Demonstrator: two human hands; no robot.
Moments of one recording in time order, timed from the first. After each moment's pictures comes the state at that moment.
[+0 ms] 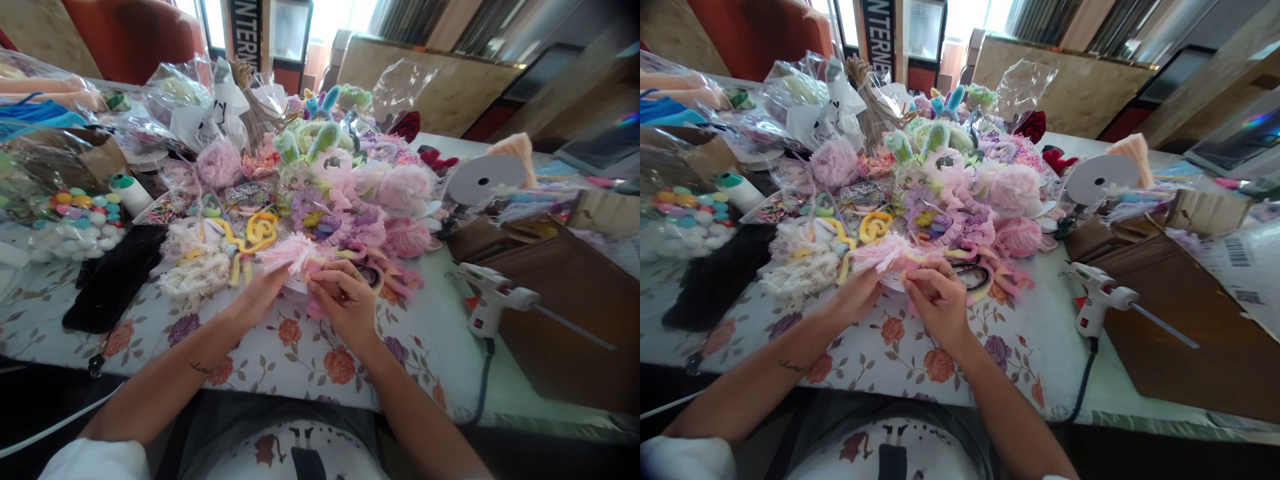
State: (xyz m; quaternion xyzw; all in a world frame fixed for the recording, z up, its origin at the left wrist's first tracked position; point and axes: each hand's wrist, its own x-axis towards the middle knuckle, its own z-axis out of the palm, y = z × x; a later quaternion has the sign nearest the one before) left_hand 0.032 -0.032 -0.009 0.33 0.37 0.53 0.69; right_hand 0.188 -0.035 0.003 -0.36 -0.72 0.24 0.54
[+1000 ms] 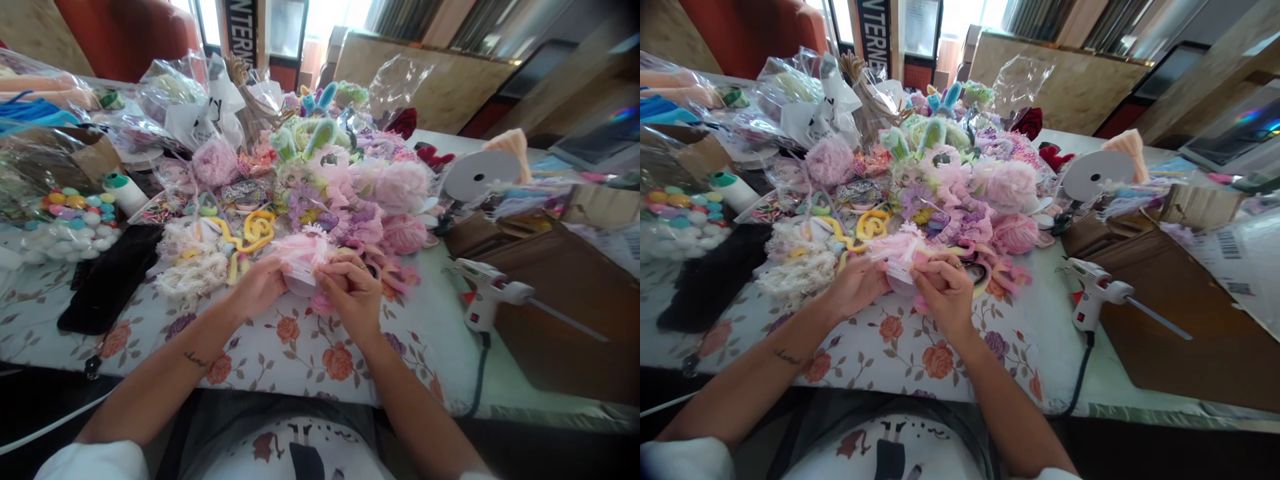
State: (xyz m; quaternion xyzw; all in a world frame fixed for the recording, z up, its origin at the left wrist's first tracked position) left_hand 0.025 -0.025 0.008 0.25 0.32 0.50 0.76; right_hand 0.192 -0.031 0.003 -0.42 -0.65 0.28 0.57
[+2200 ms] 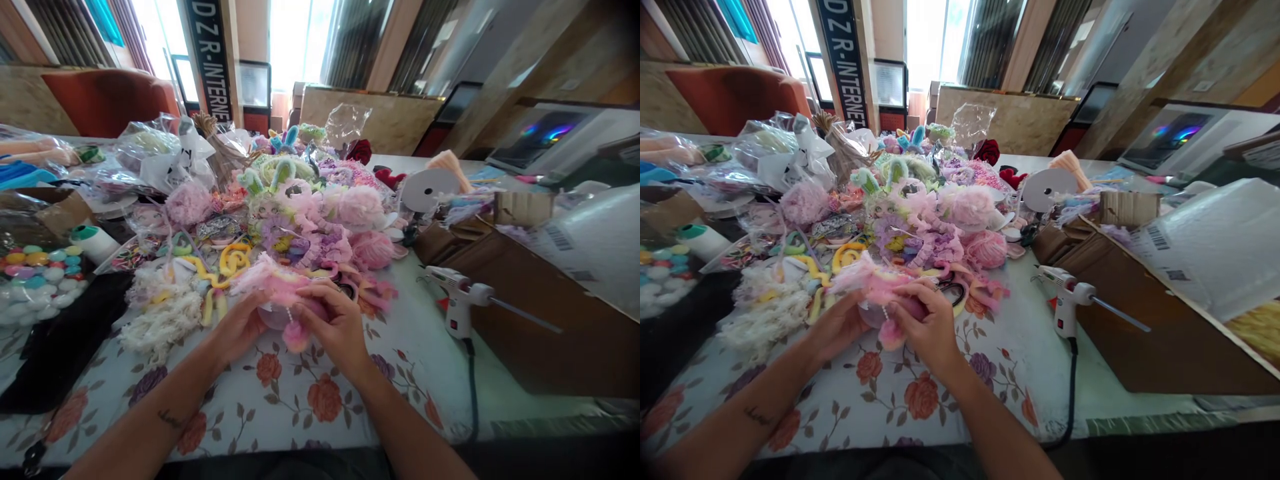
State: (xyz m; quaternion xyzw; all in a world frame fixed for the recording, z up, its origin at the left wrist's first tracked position) left_hand 0.036 -0.027 -0.005 0.26 0.33 0.49 0.76; right_hand 0.207 -0.034 0.013 -0.40 -0.67 0.29 0.56
